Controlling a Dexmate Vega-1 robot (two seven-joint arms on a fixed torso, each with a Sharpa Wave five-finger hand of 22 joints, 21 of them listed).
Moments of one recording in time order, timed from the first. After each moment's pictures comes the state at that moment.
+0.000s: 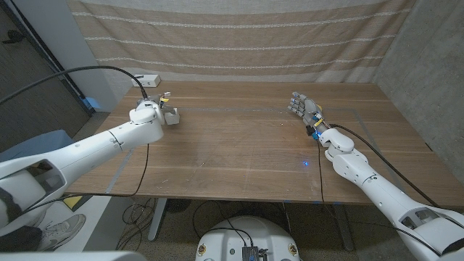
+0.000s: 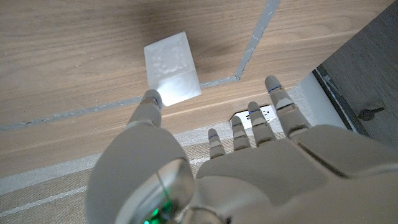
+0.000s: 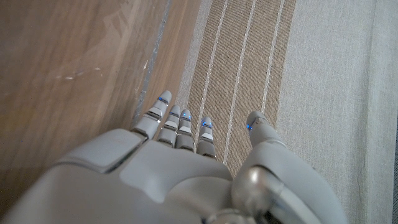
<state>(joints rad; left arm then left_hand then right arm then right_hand) 0.42 0.88 0.91 -1.69 0.34 1.00 -0.01 0.56 -0.04 0.48 -0.16 0.20 -0.02 -0.22 0.21 0.19 0.00 -0.02 0.25 0.22 0.13 0.05 0.20 0.18 0.28 0.21 0.35 0.19 -0.78 -0.48 -0.40 -1.22 0.66 0.27 0.09 0.31 0.13 0.45 -0.12 0.18 0.18 0.01 0.20 0.19 0.17 0.14 0.23 0.20 0.16 0.09 0.21 0.21 0.30 0.08 0.20 0.17</state>
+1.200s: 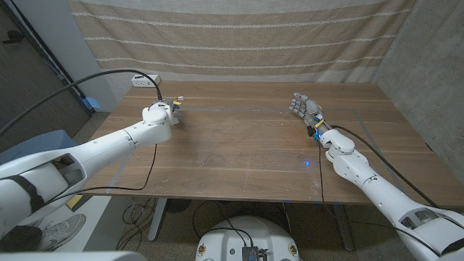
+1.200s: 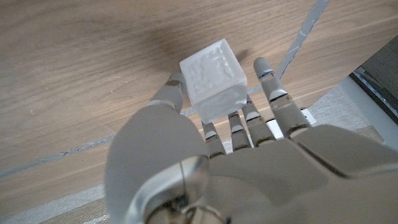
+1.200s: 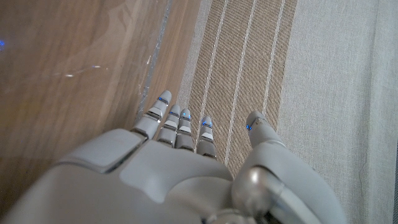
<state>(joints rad) 0.34 0.78 1.02 -1.53 0.50 0.90 -0.17 0.94 0.07 0.49 -0.19 0.21 0.29 -0.18 0.28 0.20 0.21 -0.03 0.38 0.30 0.38 -0.04 0.26 0.22 0.57 0.07 0.45 0.20 -0.78 -0.48 -0.39 -1.21 0.66 0.28 0.08 0.31 0.13 0.45 -0.11 0.18 0.19 0.01 0.20 0.19 0.18 0.14 0.23 0.20 0.17 0.09 0.21 0.21 0.30 0.08 0.20 0.17</state>
